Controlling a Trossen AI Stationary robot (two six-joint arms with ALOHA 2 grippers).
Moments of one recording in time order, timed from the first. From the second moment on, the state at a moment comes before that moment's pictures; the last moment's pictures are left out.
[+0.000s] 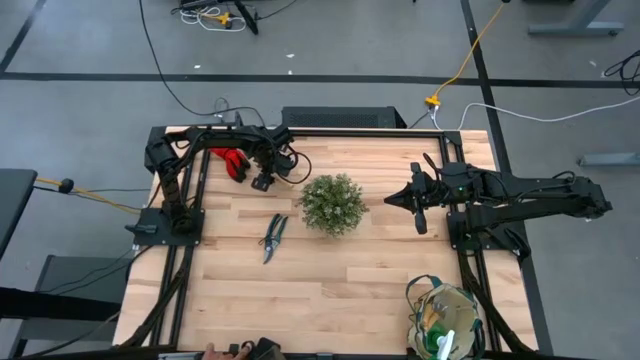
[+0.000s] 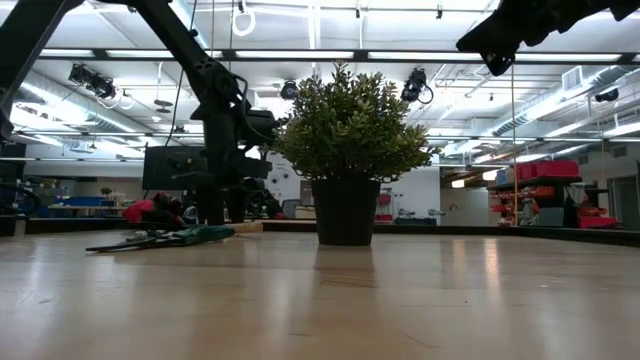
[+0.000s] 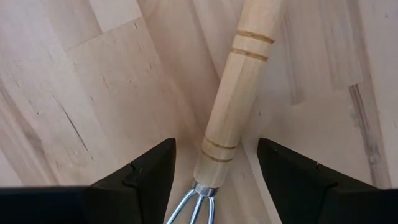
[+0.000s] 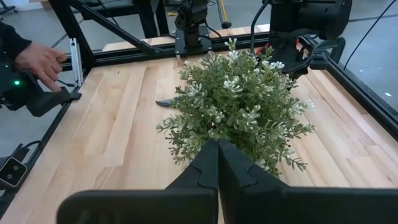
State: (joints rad) left arm 0.64 1.86 1.11 -0.63 0.05 1.01; right arm -0.04 0.75 0.67 -0.31 -0.04 0.09
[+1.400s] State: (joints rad) left arm 0.60 1.84 1.10 -0.70 0.02 0.97; right arm -0.04 0.75 0.67 -0.32 -0.04 0.09
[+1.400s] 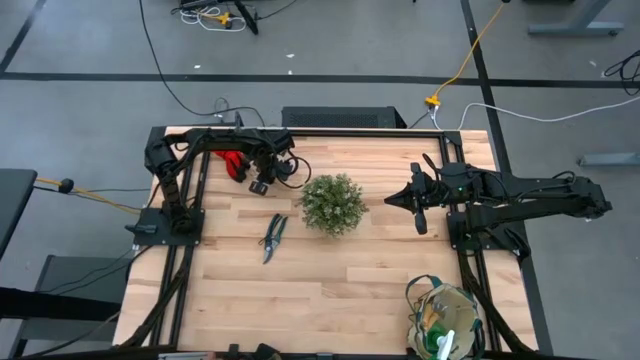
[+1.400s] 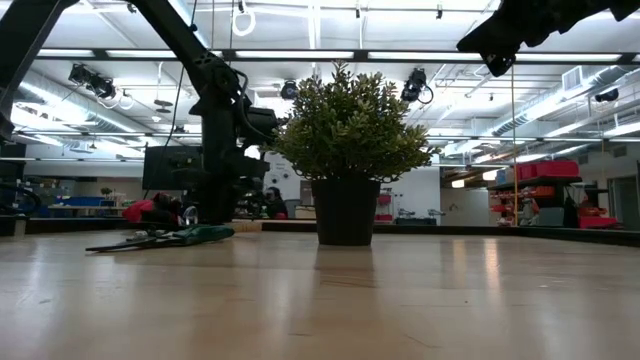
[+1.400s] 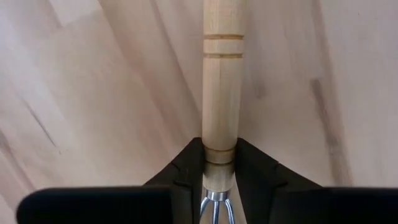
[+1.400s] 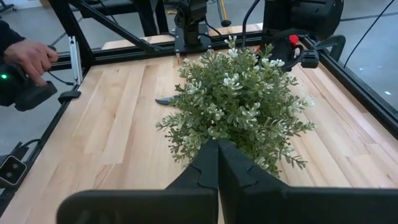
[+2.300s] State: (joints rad) left arm 0.58 1.83 1.54 -0.98 0.07 0.74; right arm -0.04 0.74 0.67 -0.29 -0.04 0.09
